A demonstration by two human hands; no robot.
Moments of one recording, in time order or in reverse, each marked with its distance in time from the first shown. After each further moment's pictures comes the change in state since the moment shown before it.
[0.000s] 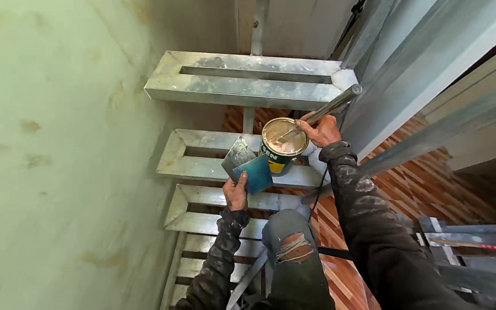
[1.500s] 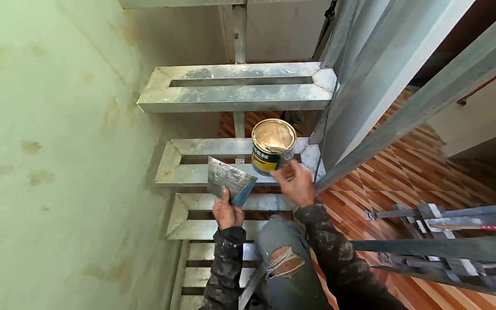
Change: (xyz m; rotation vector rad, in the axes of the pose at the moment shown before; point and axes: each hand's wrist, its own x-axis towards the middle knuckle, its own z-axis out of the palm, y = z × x) left_hand -0.045 0.026 -0.007 -0.245 0.225 -0.156; right_hand -0.151 -0.085 0.042 0.192 0.010 0.353
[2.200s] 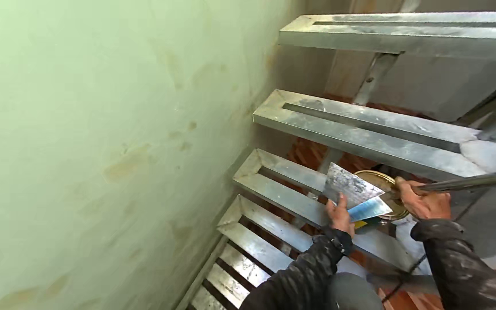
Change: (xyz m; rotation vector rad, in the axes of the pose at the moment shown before) left_hand 0.039 -0.030 0.120 -0.011 -0.084 -0.155; right_hand 0.164 0.007 -0.020 -0.324 0.015 -0.201
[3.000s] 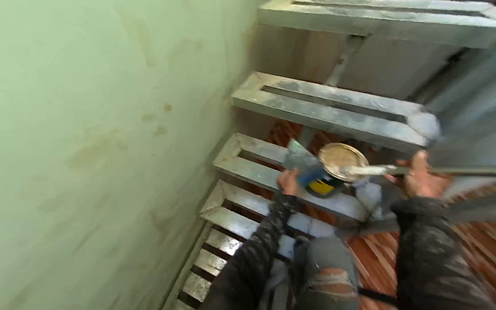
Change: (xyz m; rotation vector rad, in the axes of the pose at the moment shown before) left_hand 0.000 0.047 -0.053 0.295 0.132 0.208; right_hand -0.062 -0.057 -0.064 0.665 0.379 0.563
